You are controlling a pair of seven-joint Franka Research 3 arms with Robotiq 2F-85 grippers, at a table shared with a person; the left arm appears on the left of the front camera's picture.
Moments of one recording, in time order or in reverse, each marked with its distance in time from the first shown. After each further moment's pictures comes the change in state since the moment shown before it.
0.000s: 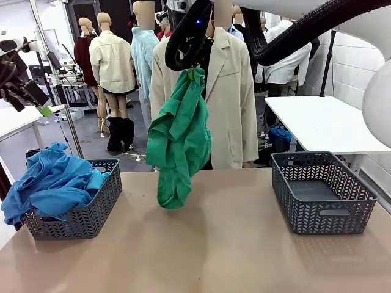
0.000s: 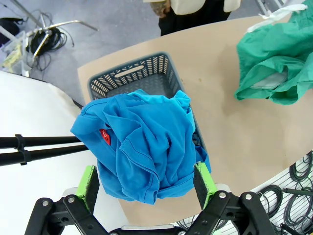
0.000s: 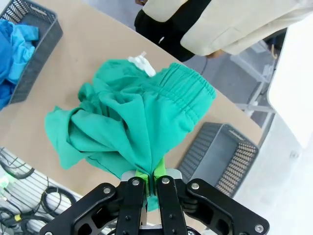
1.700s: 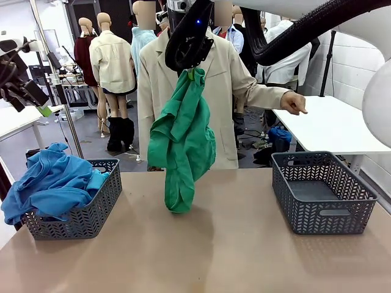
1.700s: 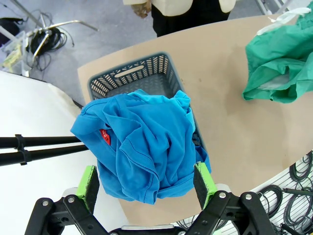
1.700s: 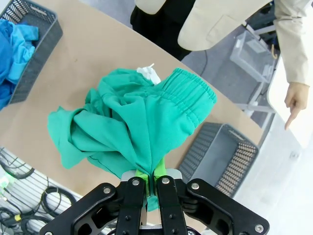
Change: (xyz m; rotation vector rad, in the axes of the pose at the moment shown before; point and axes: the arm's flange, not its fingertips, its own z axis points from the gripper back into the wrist) left arm 0.000 0.000 0.000 0.000 0.000 0.000; right arm 0.000 0.000 0.000 0.000 0.000 0.000
